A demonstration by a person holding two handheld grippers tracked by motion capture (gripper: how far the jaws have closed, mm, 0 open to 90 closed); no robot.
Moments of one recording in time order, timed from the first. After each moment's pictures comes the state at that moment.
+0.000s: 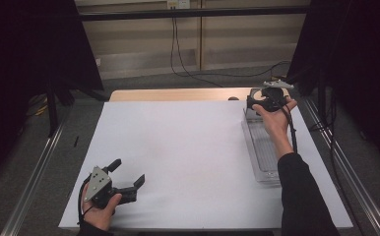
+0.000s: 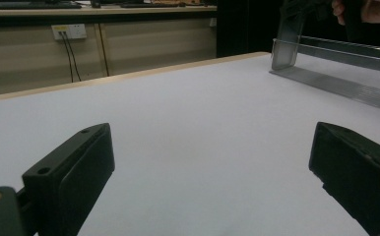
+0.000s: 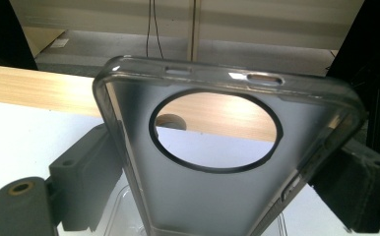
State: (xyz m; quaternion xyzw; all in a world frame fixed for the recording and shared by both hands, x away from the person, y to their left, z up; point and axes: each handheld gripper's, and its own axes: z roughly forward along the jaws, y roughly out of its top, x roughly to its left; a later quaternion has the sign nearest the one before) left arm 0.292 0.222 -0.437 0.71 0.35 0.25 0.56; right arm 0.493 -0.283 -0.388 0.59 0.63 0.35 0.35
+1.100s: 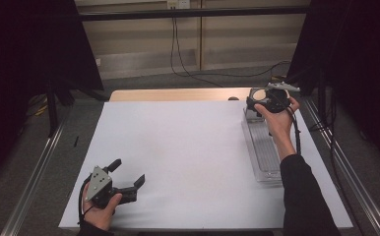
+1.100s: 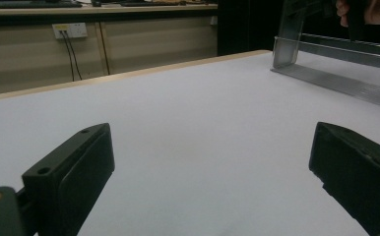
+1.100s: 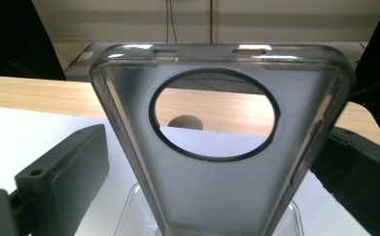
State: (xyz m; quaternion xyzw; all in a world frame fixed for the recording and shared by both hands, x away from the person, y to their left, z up) left arm 0.293 0.222 -0.437 0.71 0.35 0.26 0.56; right arm 0.490 -0.293 -0.394 0.59 0.62 0.40 0.32
